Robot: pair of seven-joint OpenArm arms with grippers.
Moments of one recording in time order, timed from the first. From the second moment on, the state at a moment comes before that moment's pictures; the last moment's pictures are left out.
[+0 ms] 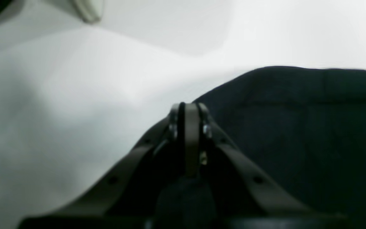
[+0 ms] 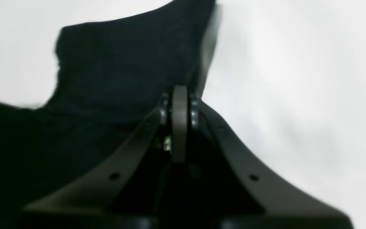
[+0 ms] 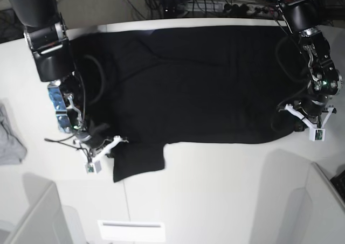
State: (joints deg) left arm 0.7 -19.1 -26.9 87.9 -15.0 -23.6 41.0; right arm 24.3 17.3 -22.2 54.9 36.6 7.6 -23.8
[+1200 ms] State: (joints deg) left arm 22.3 -19.4 -46.3 108.2 -37.4 -23.7 48.4; right arm 9.6 18.5 1.1 82.0 35.5 7.6 -45.1
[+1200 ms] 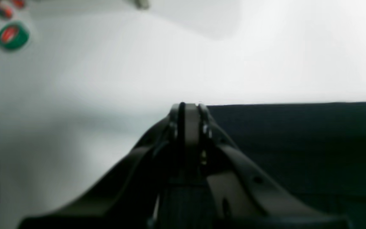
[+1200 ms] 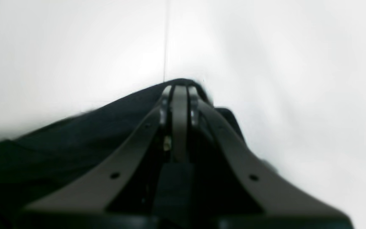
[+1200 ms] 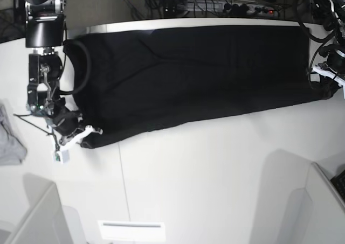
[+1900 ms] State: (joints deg) left arm 22.7 -19.3 -41.9 109.9 -37.0 -23.5 49.0; right arm 3.5 17.8 6.8 91.7 35.8 7.6 -48.7
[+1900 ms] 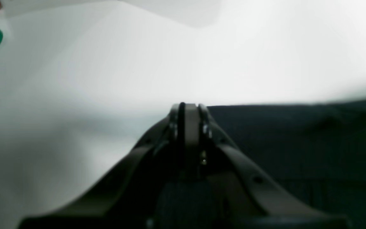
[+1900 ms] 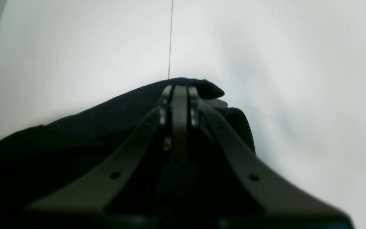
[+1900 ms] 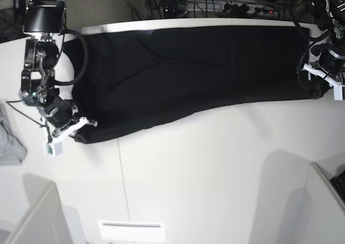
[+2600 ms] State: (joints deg) left arm 24.4 -19.4 -42.1 110.0 -37.2 -23.5 48.9; right arm -4.4 19.3 7.1 100.8 35.8 7.6 -51.6
